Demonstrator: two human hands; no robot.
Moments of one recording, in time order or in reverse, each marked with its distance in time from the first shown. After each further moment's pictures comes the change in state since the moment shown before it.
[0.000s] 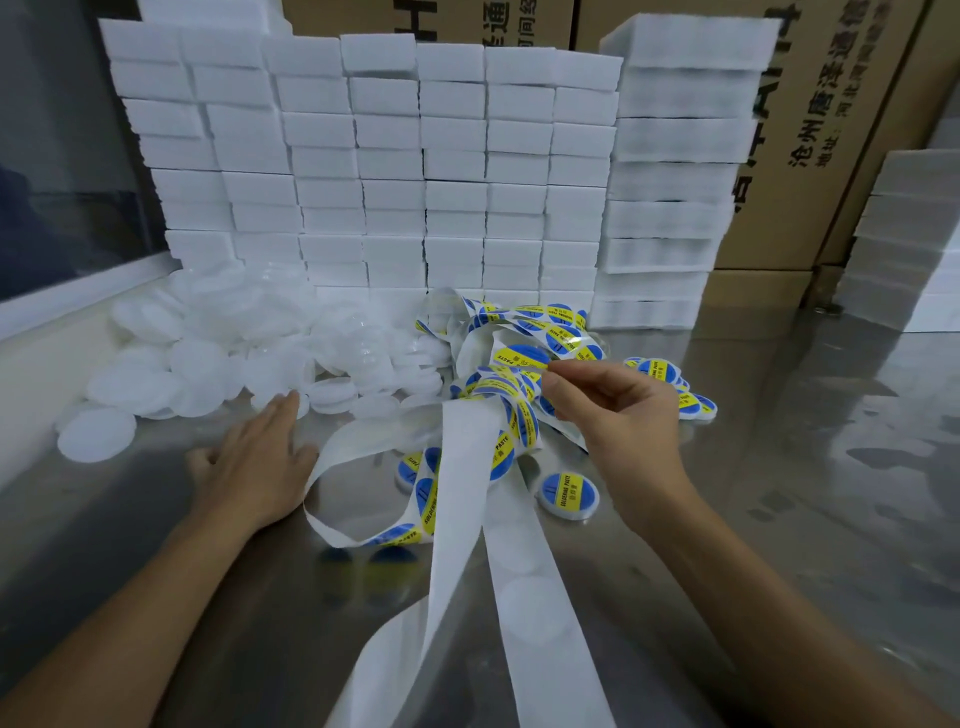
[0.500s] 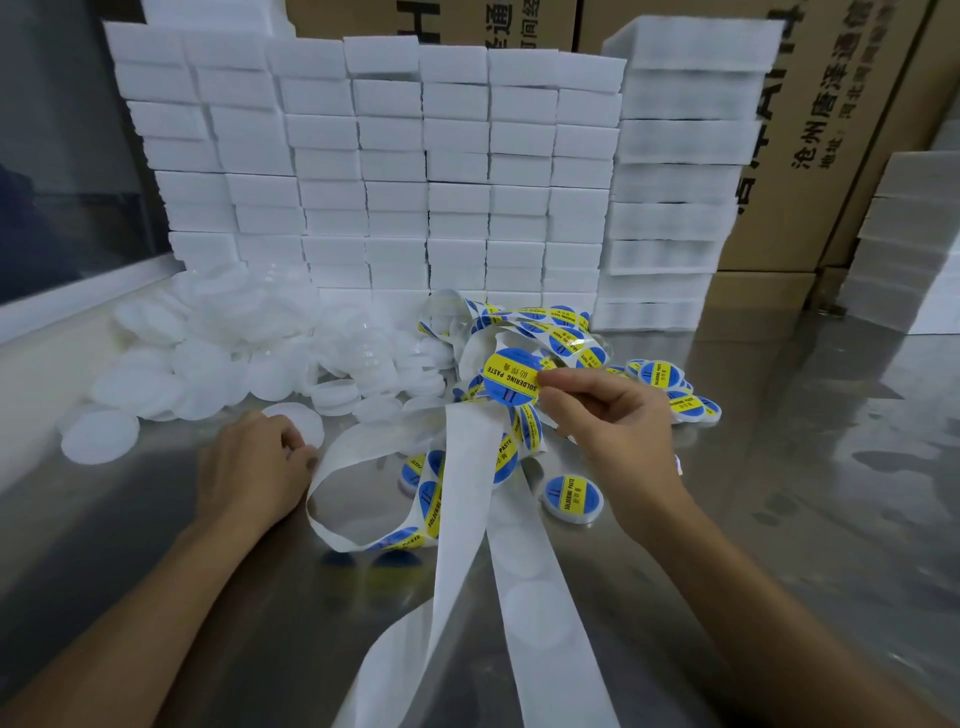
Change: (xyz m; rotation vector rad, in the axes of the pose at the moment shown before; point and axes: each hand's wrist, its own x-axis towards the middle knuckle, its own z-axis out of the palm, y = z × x) left_hand -0.007 0.009 -0.007 -0.131 0.247 0.015; right_hand -0.005 0.000 0.002 -0.052 -0.091 -0.032
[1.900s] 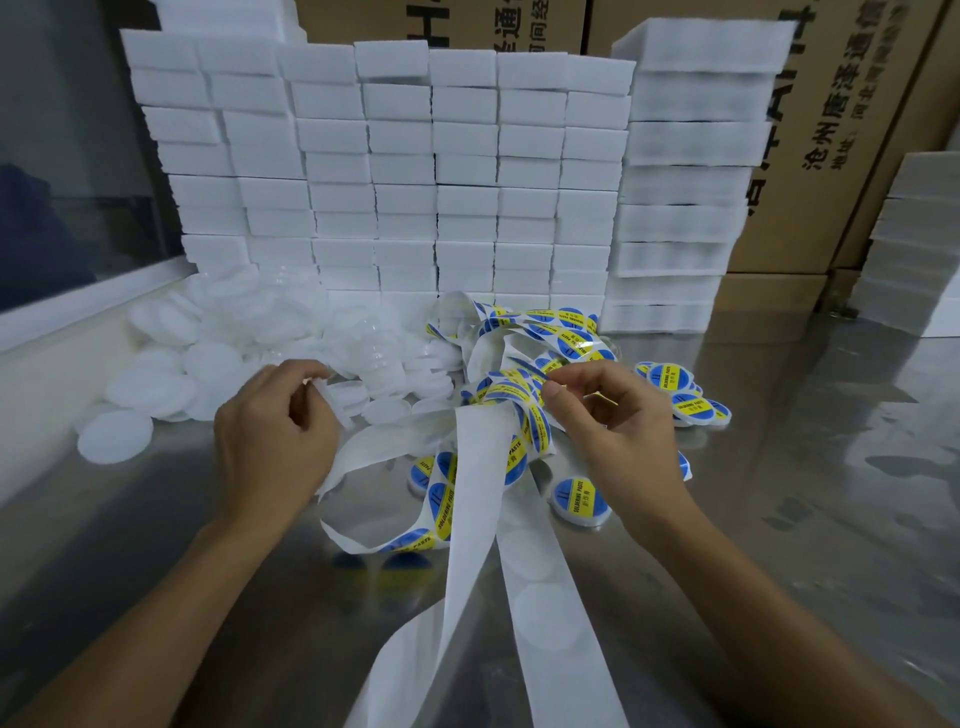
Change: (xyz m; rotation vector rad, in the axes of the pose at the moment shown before) left_hand -0.013 0.032 -0.018 -0.339 0.522 0.302; right_hand 0.000 0.002 0.005 -0.120 0.012 -0.086
